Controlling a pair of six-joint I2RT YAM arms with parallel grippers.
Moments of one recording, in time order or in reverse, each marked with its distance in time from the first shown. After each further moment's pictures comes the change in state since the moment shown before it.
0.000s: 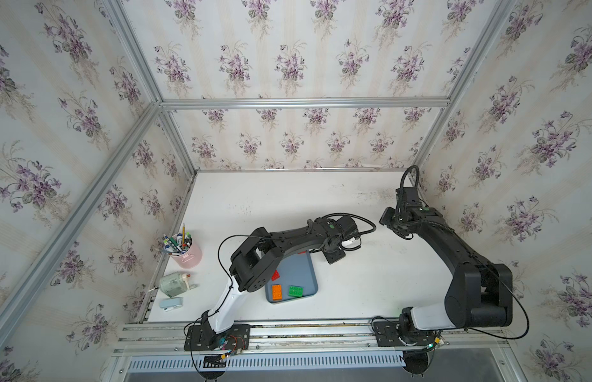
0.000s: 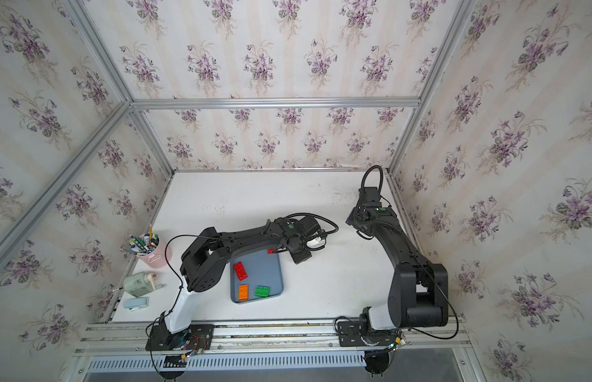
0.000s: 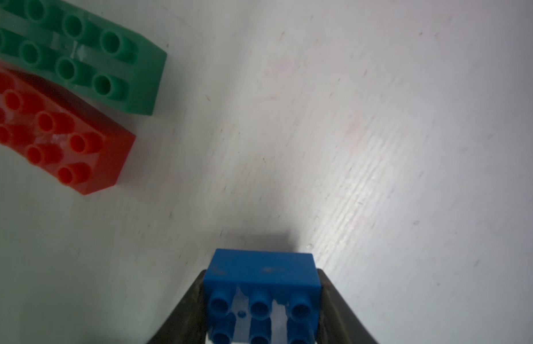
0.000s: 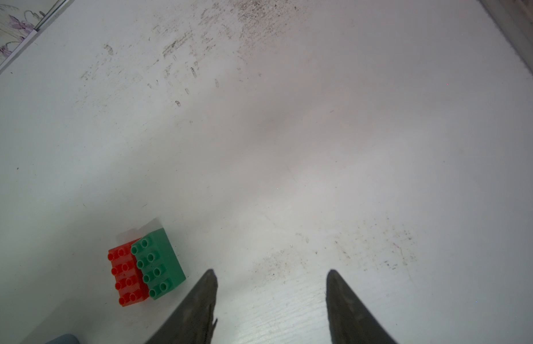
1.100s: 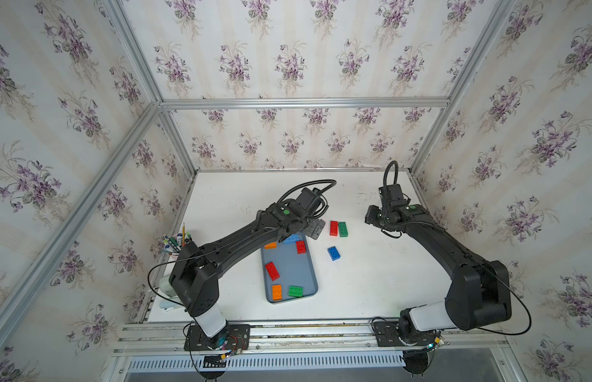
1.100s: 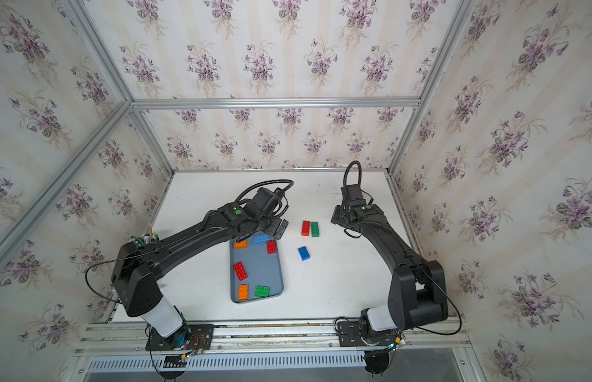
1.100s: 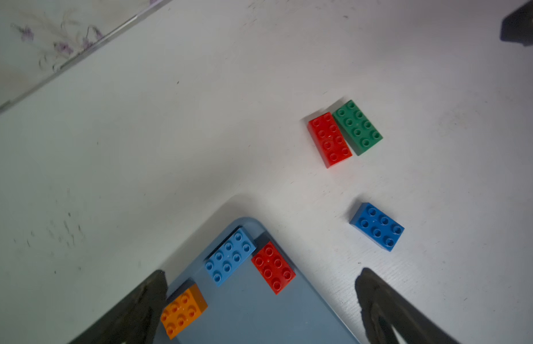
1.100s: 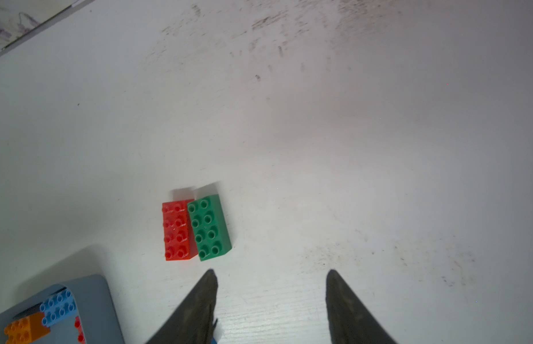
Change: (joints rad) left arm 0.206 -0.522 -0.278 0.045 -0.200 -0.445; right arm 0.188 0.025 0.059 0.005 0.000 -0.058
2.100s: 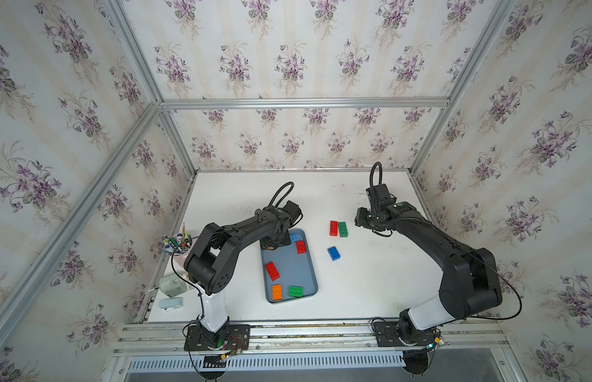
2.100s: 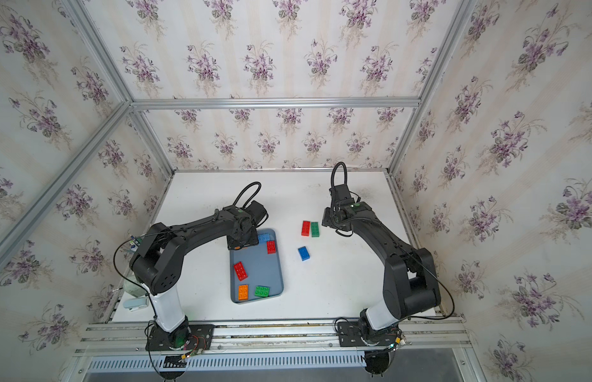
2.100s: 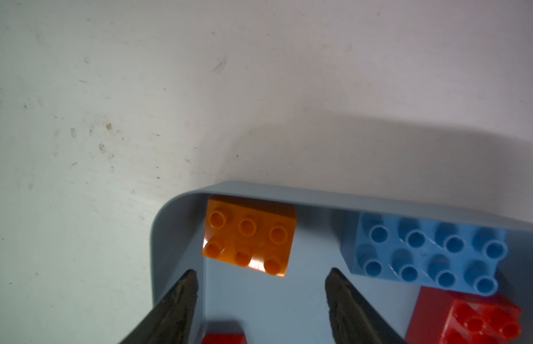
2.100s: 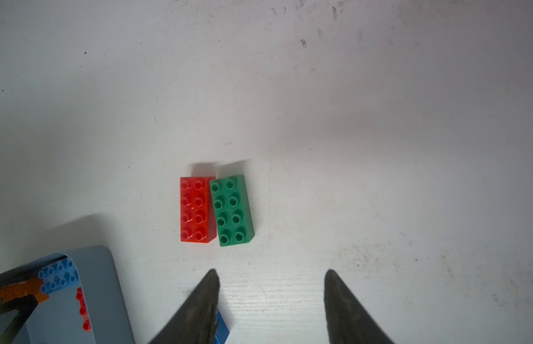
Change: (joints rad) left arm 0.168 0.195 -0.147 -0.143 -0.040 -0.599; right arm 0.068 0.075 0.027 -0.007 -0.031 -0.027
